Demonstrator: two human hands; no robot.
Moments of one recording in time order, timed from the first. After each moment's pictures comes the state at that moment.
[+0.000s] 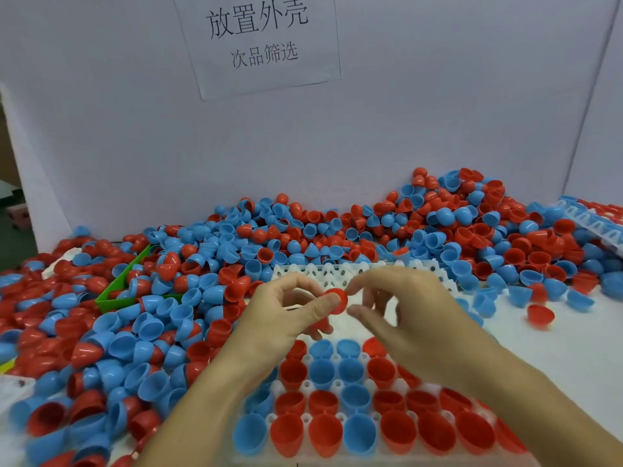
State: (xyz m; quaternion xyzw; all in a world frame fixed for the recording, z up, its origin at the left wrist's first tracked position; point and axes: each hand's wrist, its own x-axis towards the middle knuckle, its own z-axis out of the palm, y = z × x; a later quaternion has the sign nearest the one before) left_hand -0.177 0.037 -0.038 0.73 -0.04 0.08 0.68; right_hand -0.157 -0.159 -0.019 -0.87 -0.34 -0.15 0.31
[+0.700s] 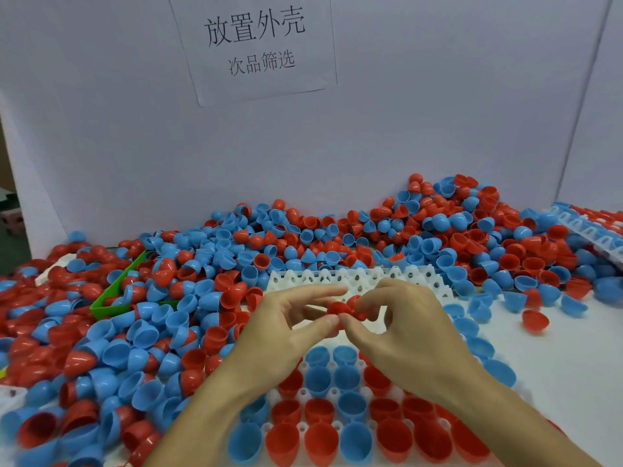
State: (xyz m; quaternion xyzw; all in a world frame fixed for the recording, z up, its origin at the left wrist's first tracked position) left_hand -0.187 0.035 -0.035 0.79 -0.12 0.09 0.59; right_hand -0.162 -0.147 -0.031 -0.89 -0.23 -0.18 0.35
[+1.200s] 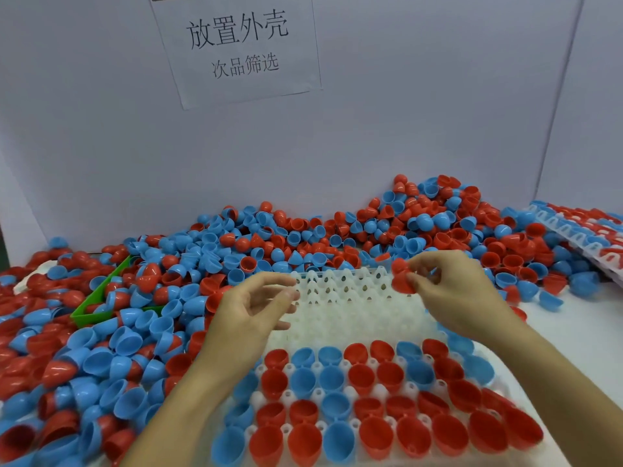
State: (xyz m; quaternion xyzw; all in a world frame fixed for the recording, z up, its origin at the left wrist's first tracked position) left_hand -0.178 0.045 -0.038 0.75 -0.04 0.16 0.63; right_hand -0.113 -0.209 -0.013 -0.91 -0.12 -0.13 0.38
